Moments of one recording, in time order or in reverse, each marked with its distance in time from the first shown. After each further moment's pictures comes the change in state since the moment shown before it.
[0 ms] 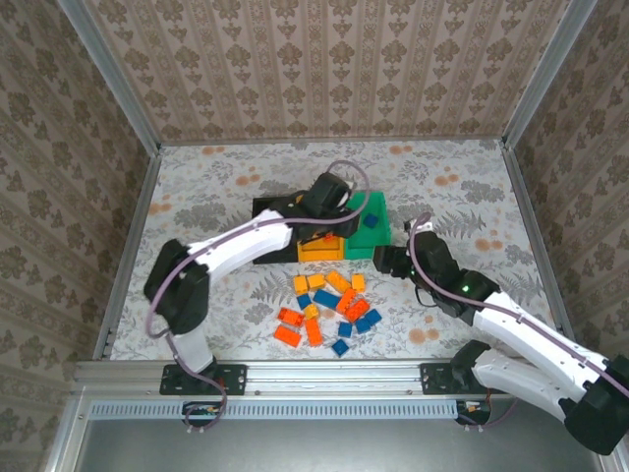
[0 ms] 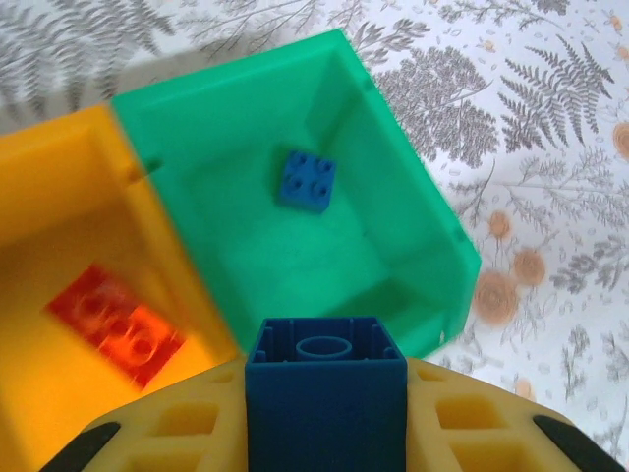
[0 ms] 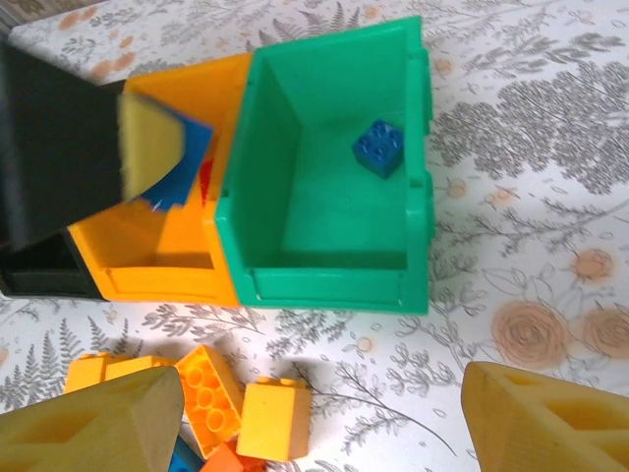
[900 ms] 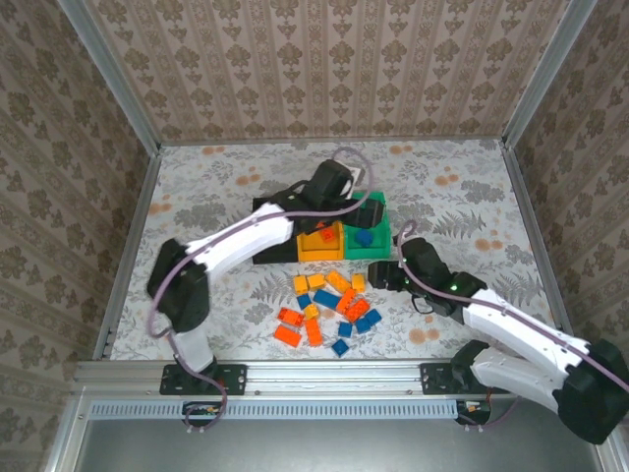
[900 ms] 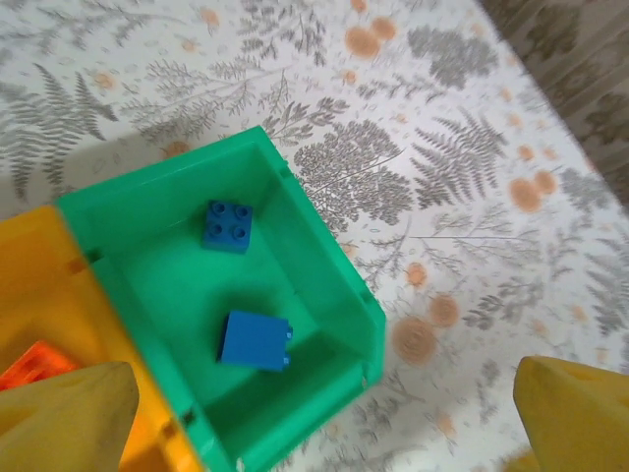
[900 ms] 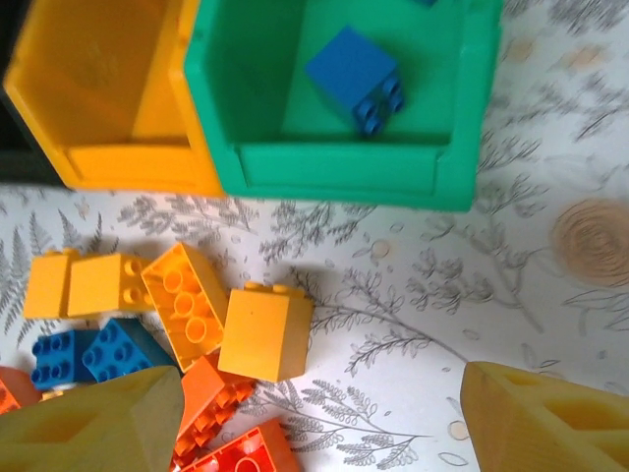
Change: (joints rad) left arm 0.002 -0.093 0.002 0.052 0.061 -0.010; right arm -0.005 0.125 -0.065 0.029 -0.169 -0.007
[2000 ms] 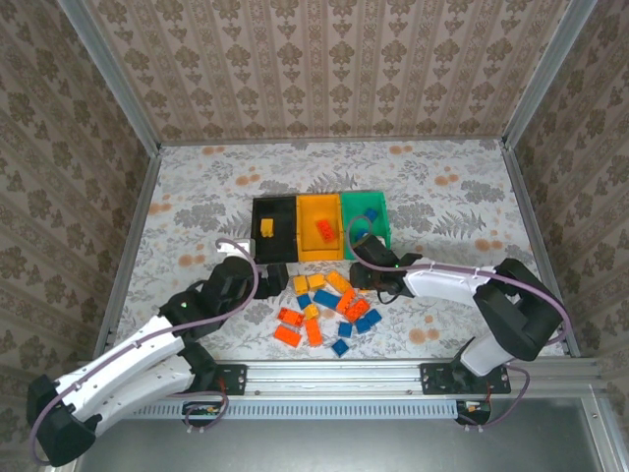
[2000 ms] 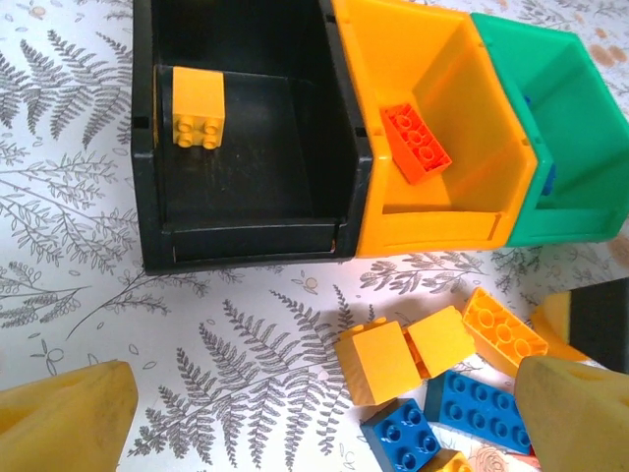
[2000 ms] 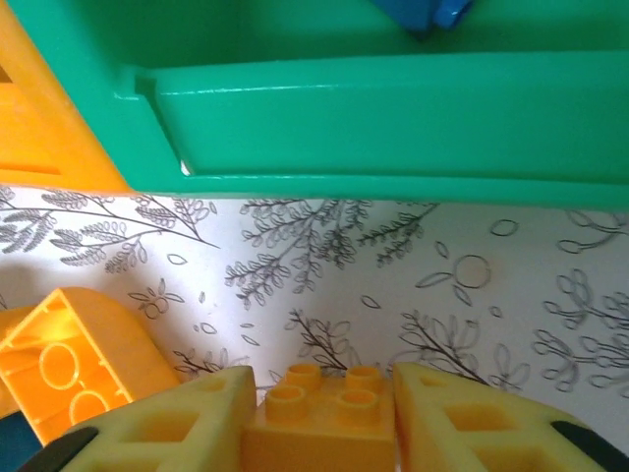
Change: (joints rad) left arm 0.008 -1.000 -0.935 -0.068 -0.364 -0.237; right arm 0.100 0.513 0.161 0.105 0.086 0.135
